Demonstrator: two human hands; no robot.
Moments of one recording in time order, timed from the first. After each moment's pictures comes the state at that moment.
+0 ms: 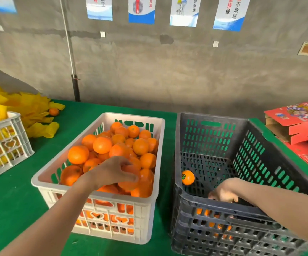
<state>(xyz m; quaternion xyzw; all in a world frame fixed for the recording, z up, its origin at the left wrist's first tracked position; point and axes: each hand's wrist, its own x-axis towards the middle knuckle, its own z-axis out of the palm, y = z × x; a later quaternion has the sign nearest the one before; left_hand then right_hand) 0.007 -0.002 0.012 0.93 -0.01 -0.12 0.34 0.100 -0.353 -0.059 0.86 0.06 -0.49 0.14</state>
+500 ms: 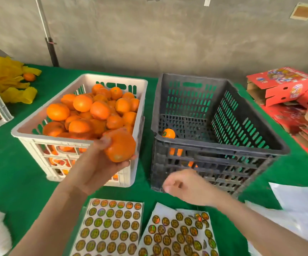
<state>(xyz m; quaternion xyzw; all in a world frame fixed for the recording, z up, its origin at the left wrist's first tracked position) -0.114 -0.064 -0.015 0.45 -0.04 -0.13 0.88 -0.102 -0.323 -0.048 0.89 0.32 -0.15 -0.29</state>
